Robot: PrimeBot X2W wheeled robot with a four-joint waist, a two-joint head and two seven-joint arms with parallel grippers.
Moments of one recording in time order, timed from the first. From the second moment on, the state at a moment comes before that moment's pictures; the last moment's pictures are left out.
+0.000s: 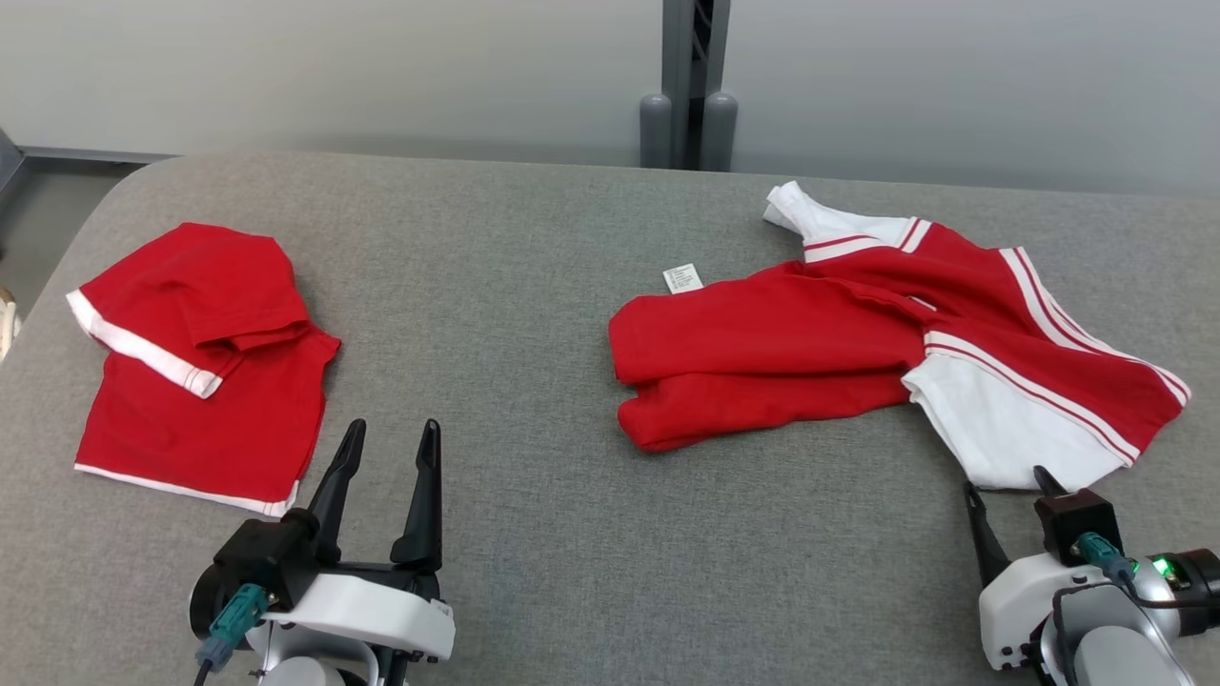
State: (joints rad) left arm -0.09 0.05 -0.17 0.22 -0.32 -0.01 -0.26; right arm -0.31 -0.08 -0.08 0.77 -0.23 0.13 -0.26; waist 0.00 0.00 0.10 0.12
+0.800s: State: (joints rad) left arm -0.12 0.05 -0.17 0.23 -0.33 -0.01 -0.26; right arm -0.40 -0.05 -0.17 0.78 -0.27 0.13 -0.26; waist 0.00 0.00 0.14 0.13
